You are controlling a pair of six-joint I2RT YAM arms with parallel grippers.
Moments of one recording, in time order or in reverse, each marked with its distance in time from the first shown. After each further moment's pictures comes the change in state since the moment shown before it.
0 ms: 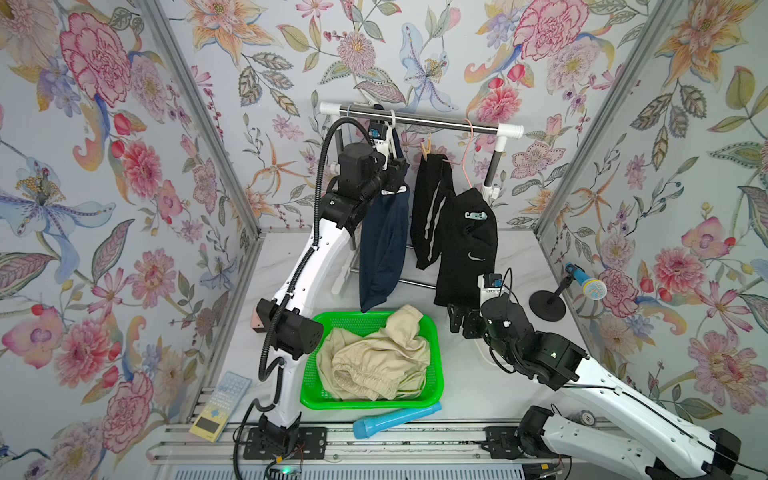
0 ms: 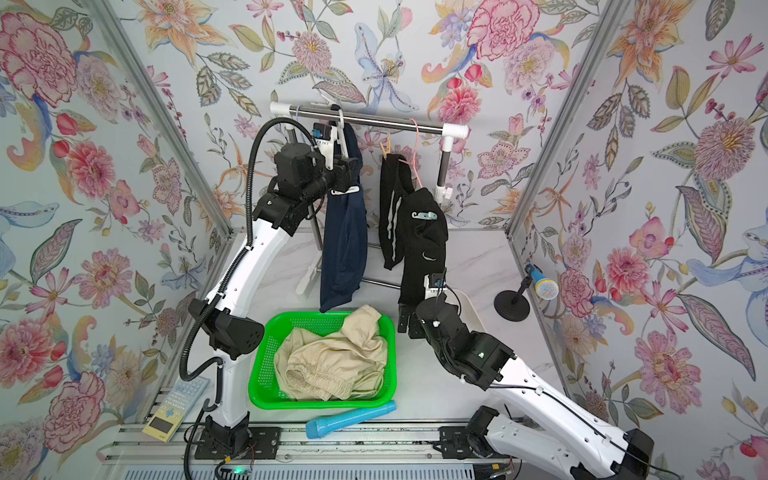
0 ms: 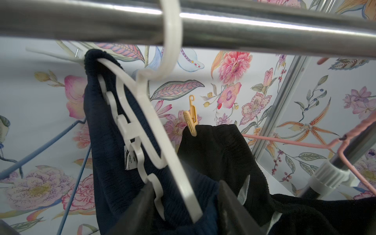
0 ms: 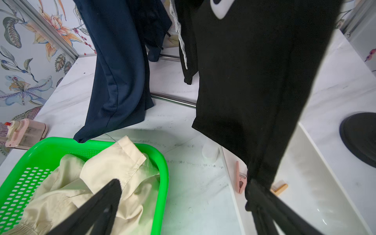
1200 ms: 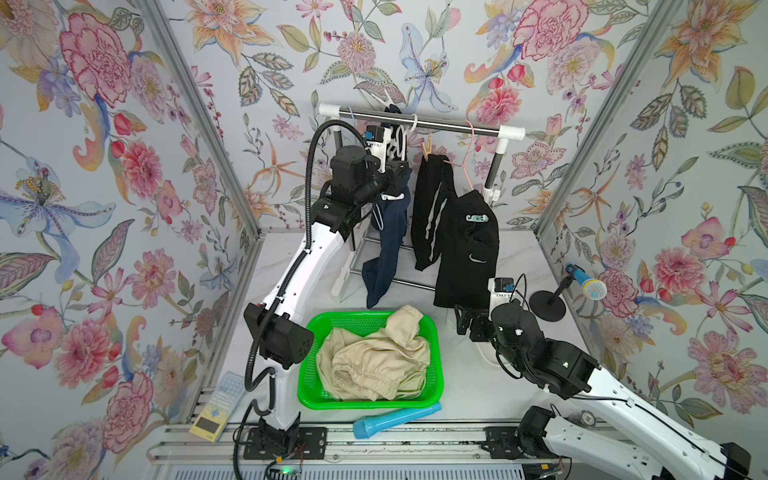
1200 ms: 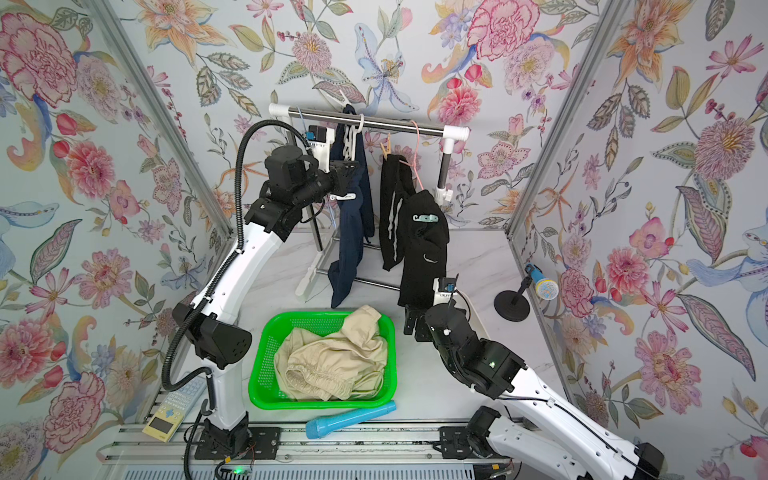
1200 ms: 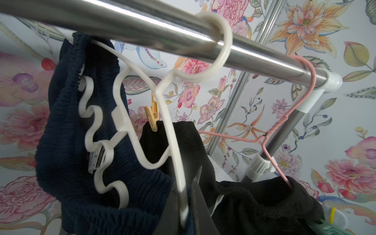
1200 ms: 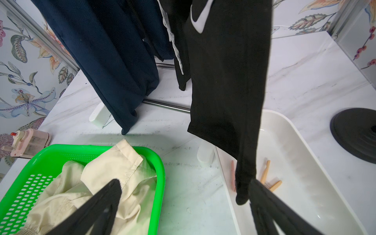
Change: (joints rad) left arm 0.001 -0.129 -0.197 0.111 0.262 -0.198; right arm 0.000 -0.078 -0.034 -0.007 0.026 0.019
